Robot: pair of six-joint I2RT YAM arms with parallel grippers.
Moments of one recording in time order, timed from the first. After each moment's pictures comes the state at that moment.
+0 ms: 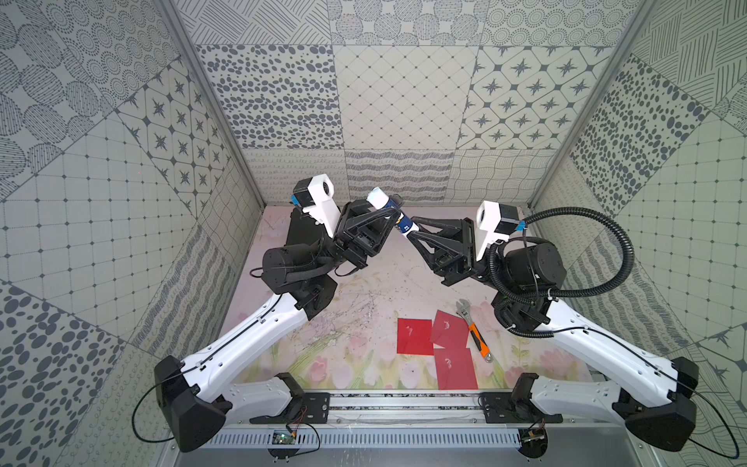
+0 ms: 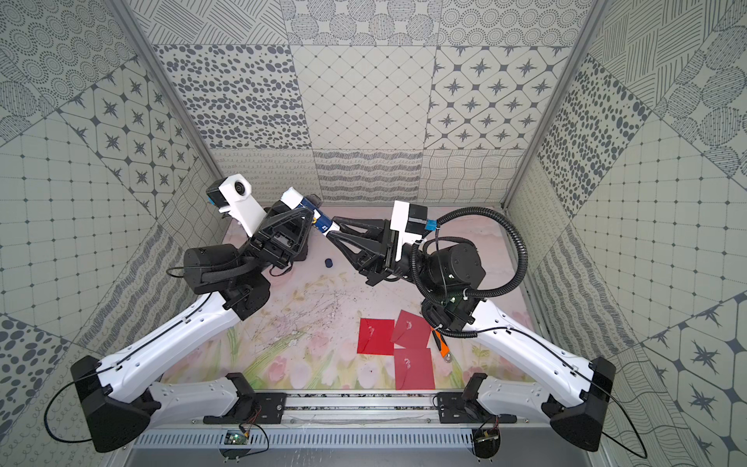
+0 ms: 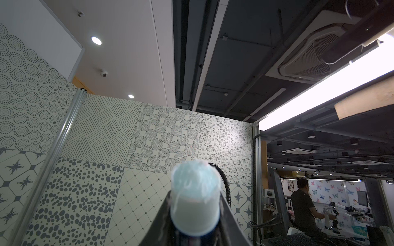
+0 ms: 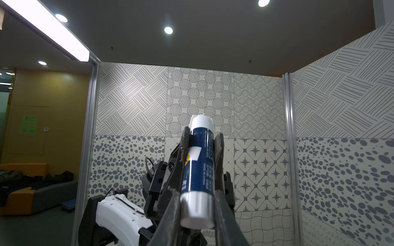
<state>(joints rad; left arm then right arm) -0.77 1.19 1.16 1.02 0.55 -0.81 0.93 1.15 1.19 0.61 -0.41 0.15</state>
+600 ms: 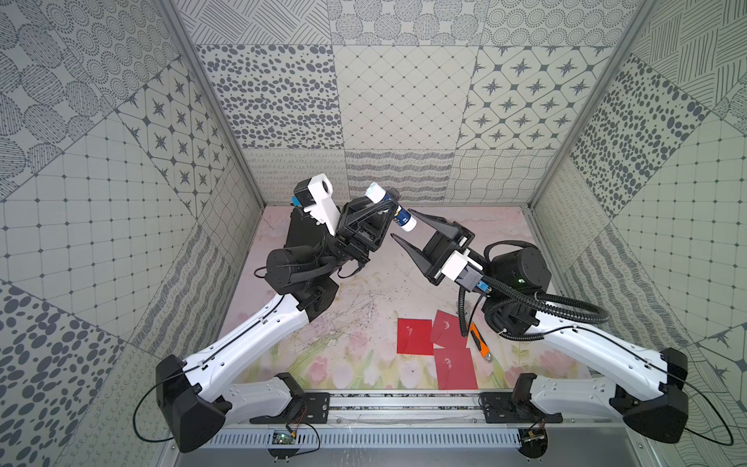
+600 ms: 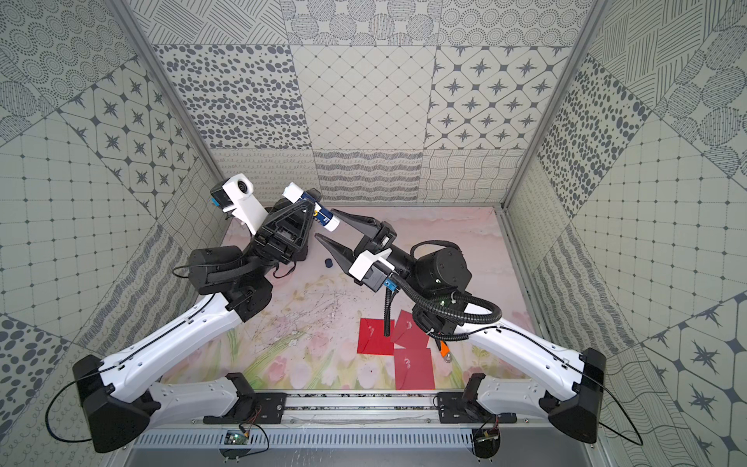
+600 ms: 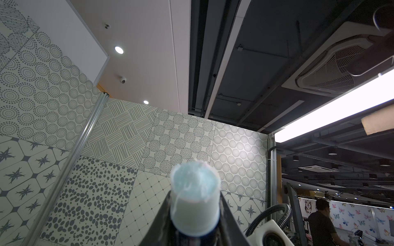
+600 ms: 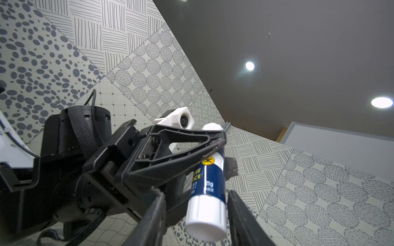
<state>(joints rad) -0.77 1.19 1.14 1.01 0.46 -0.81 0.99 1.18 1.17 0.63 -0.23 -0.62</state>
